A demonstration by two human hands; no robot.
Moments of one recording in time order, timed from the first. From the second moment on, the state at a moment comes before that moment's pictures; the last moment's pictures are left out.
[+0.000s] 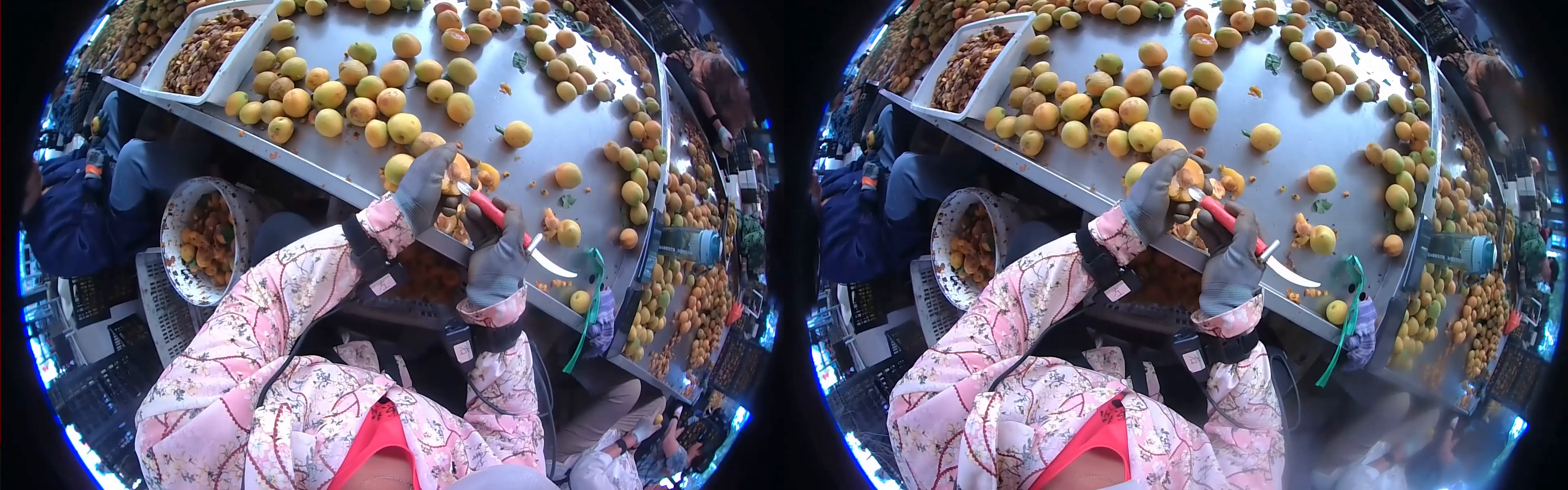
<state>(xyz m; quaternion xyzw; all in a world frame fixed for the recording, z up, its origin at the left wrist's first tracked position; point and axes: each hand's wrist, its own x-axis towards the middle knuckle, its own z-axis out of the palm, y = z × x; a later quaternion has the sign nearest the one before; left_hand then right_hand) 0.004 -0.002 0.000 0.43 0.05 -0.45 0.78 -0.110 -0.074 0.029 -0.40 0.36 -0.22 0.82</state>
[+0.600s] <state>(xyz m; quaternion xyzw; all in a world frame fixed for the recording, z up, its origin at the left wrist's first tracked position) 0.005 0.002 0.004 0.34 0.08 -0.51 0.79 -0.114 -0.092 0.052 -0.52 0.35 -0.28 0.73</state>
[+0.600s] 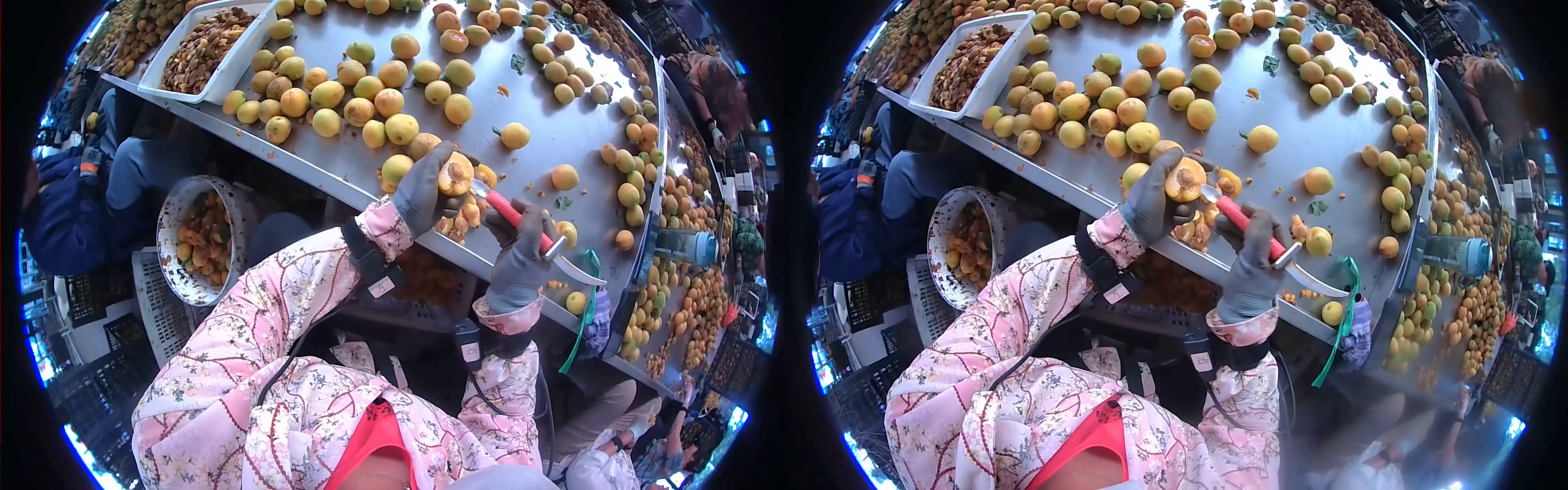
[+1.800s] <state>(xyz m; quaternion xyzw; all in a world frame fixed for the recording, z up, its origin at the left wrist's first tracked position) 0.013 -0.002 0.006 0.41 0.04 -0.66 0.63 -0.104 -0.092 0.037 -0.64 0.27 -0.28 0.66</state>
